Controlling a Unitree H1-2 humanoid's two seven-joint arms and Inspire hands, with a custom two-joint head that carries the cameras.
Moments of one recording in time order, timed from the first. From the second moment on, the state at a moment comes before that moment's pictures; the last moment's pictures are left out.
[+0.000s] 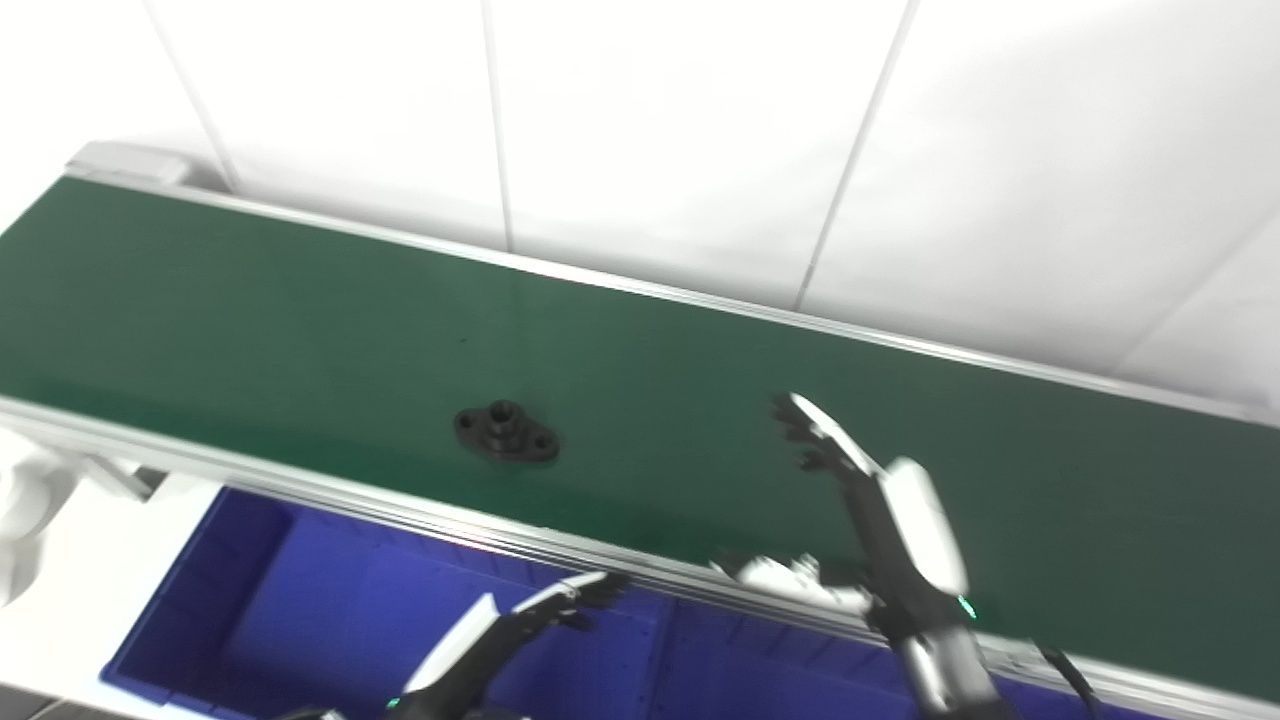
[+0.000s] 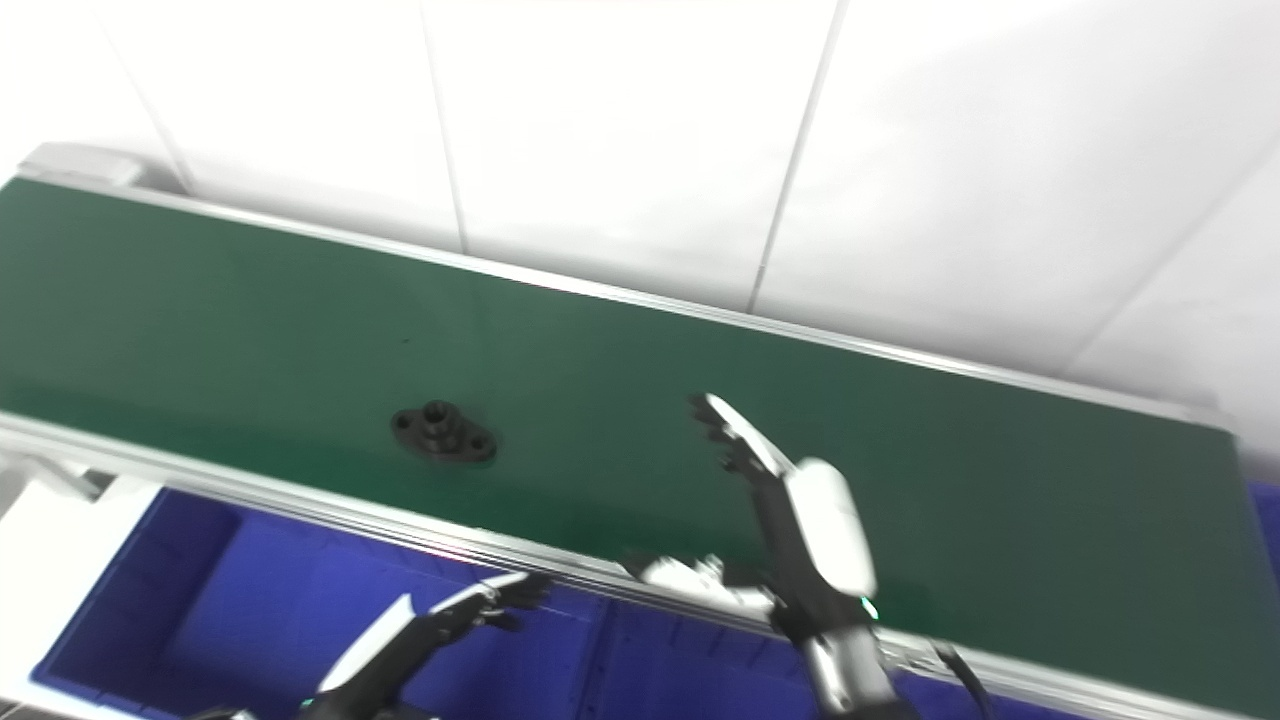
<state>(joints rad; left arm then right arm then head) 0.44 0.45 -0.58 -0.06 0.17 -0.44 0.31 -0.01 -0.09 0.42 -0.25 -0.59 -0.02 0.13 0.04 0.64</state>
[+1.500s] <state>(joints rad) 0.47 0.43 -0.59 -0.13 0.20 -0.44 0.32 -0.39 0.01 0.60 0.09 -0.82 0.17 0.33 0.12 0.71</state>
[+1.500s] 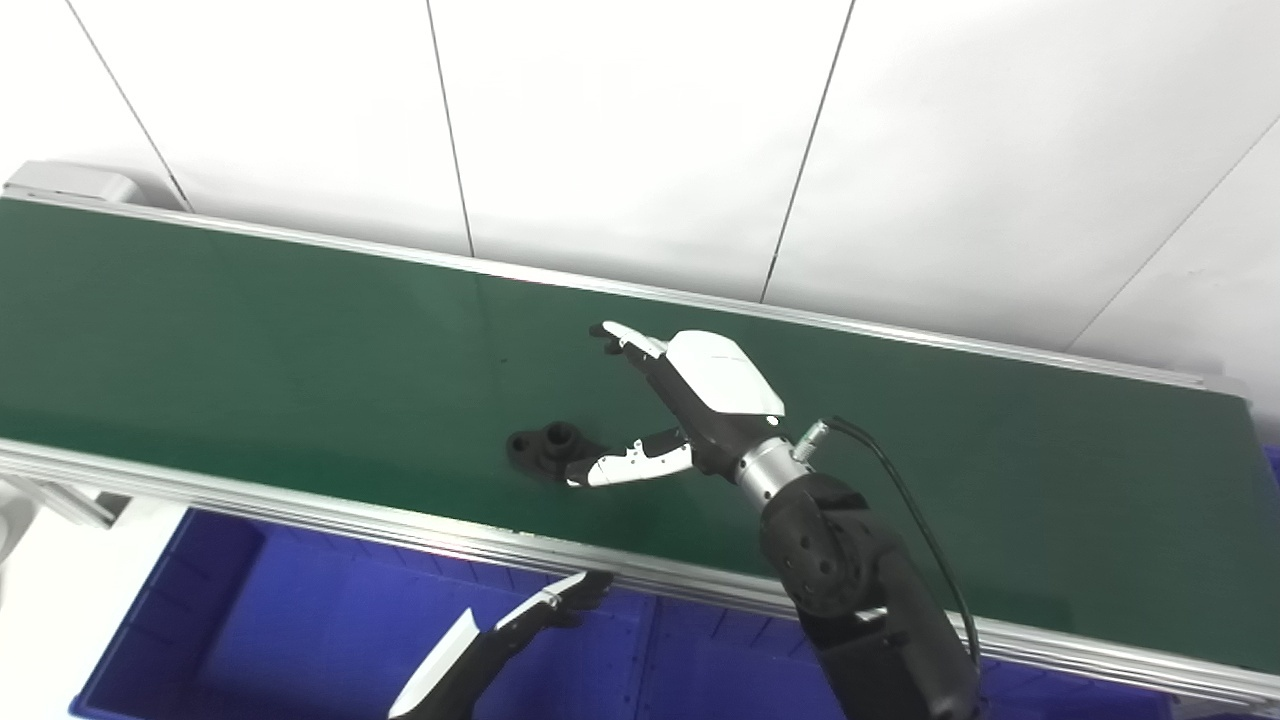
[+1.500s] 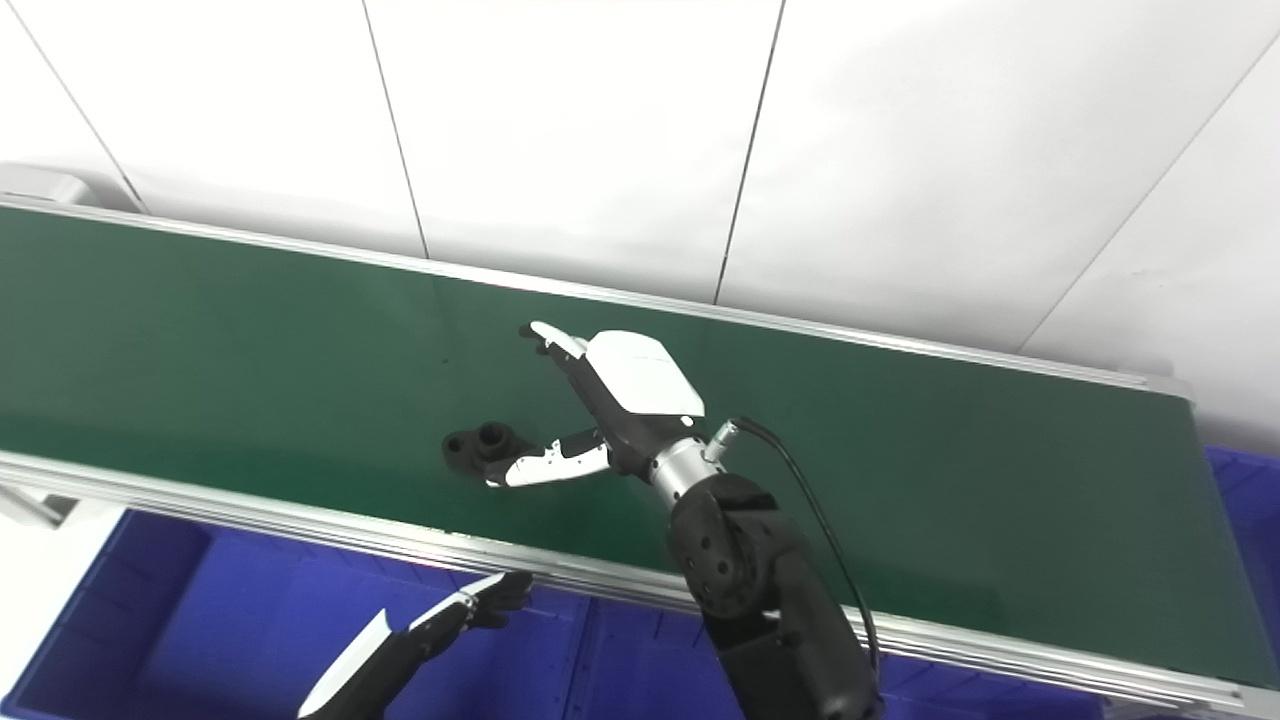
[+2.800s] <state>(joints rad) 0.47 0.43 -0.64 -0.16 0.23 -0.44 0.42 -0.45 -0.04 0.72 0.33 -0.91 0.15 0.14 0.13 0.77</state>
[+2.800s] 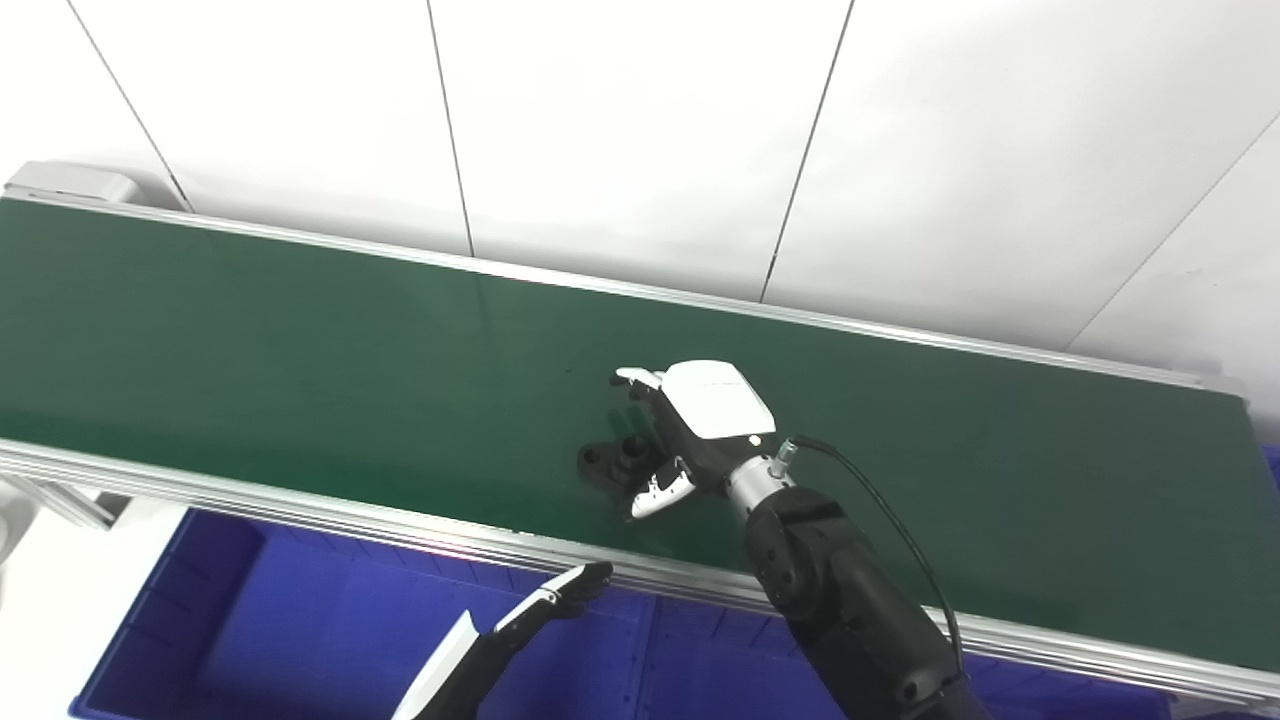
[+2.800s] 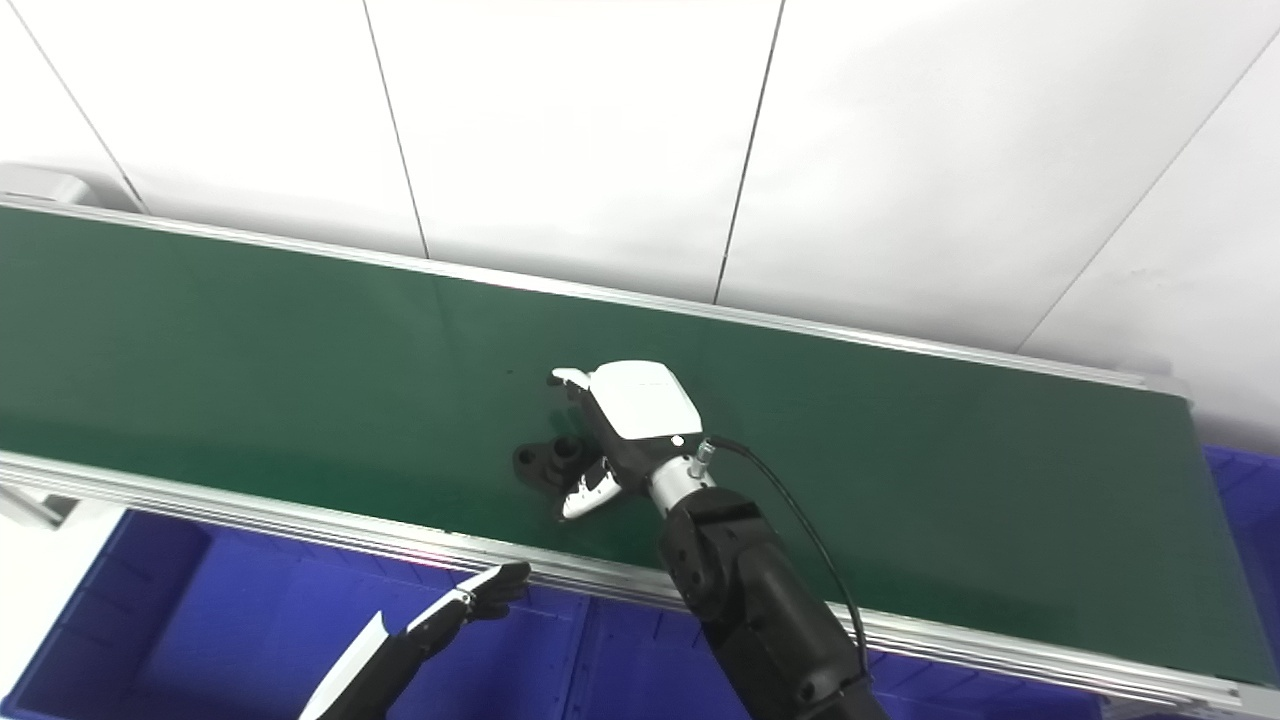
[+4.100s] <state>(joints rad) 0.51 0.43 -0.61 -0.20 0.21 -0.44 0.38 -0.26 -0.12 0.59 -0.20 -0.95 0.20 0.35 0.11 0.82</state>
